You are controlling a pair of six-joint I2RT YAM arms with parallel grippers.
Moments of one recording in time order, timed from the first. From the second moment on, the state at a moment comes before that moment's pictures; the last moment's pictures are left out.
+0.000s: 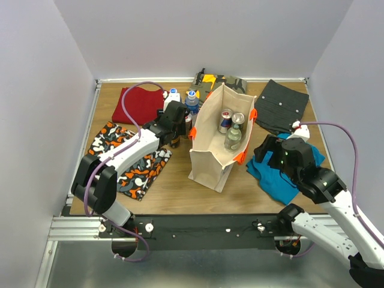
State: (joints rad) left arm -0.59 1.55 1.15 -0.34 -0.43 -0.42; right arm 0.59 0.67 0.87 -0.78 0.41 0.62
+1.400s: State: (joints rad) left arm -0.58 1.56 1.15 -0.32 -0.43 -0.45; right arm 0.59 0.65 0.85 -0.76 0.41 0.62
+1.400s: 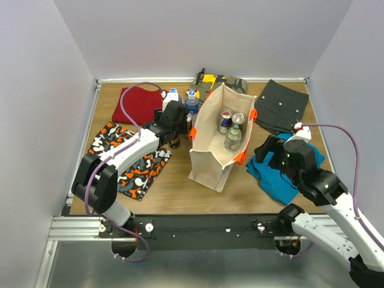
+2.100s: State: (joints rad) left arm -0.58 1.44 1.21 -0.42 -0.43 -0.45; right arm 0.59 0.63 0.84 -0.75 0.41 0.62
